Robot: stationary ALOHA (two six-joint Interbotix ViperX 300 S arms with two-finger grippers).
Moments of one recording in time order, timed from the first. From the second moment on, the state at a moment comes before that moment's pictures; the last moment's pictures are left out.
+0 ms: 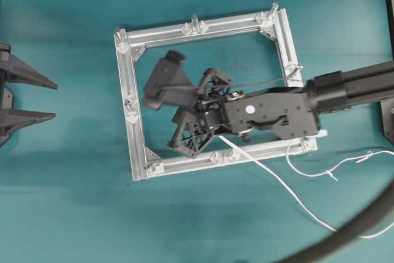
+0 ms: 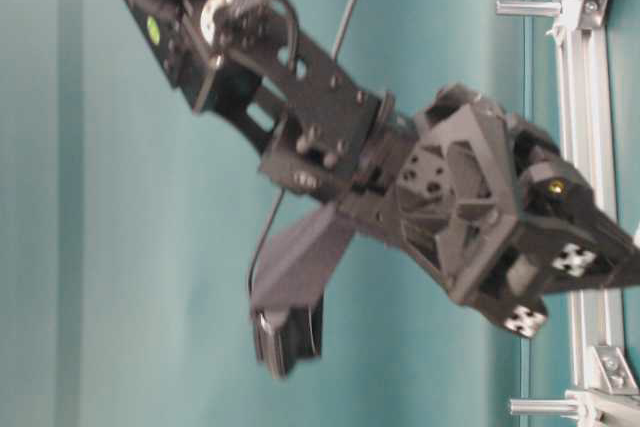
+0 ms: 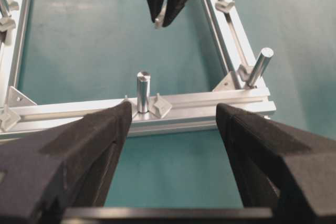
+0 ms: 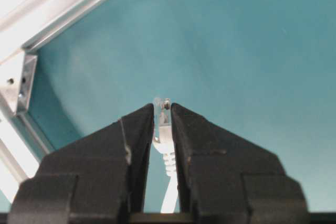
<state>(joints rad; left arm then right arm) -0.01 -1.20 1.33 -0.06 0.20 -0.01 0.10 0.32 0.15 -0.38 0.67 0.78</state>
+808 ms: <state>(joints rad) -0.01 -1.20 1.34 -0.06 0.24 -0.01 0.33 0.43 -0.08 -0.22 0.79 0.42</state>
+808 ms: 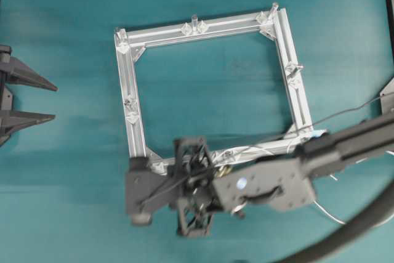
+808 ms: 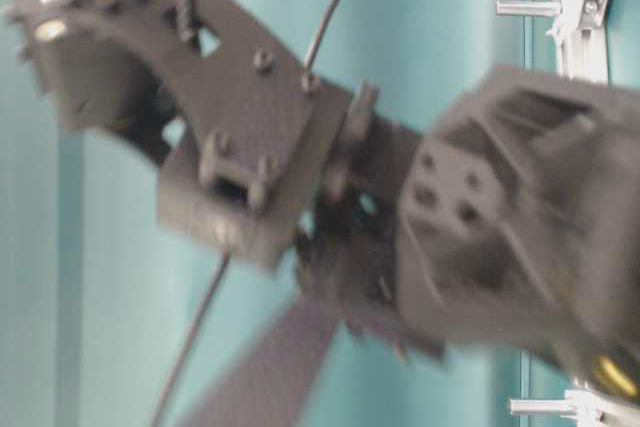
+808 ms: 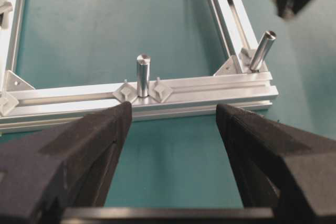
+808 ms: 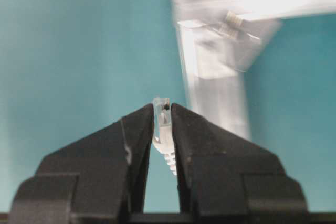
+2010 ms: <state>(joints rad) -0.01 -1.20 1.34 -0.06 0.24 -0.01 0.20 0.77 -0.64 -0.36 1.03 0.94</state>
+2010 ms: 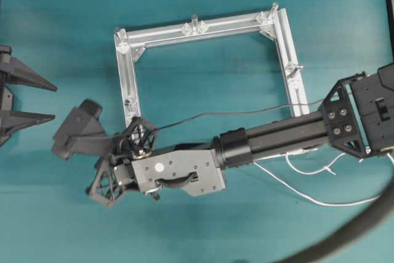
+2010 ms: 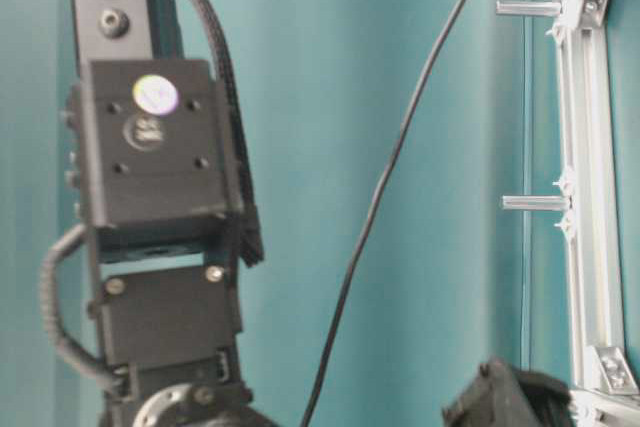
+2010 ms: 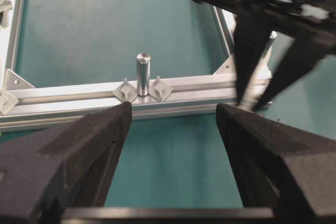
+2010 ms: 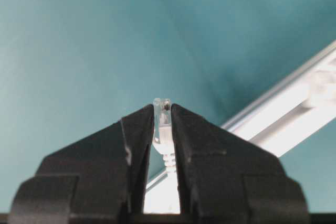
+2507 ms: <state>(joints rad) -0.01 -1.20 1.34 -0.06 0.24 -0.01 0.15 0.57 -0.28 -0.47 0.91 1.14</state>
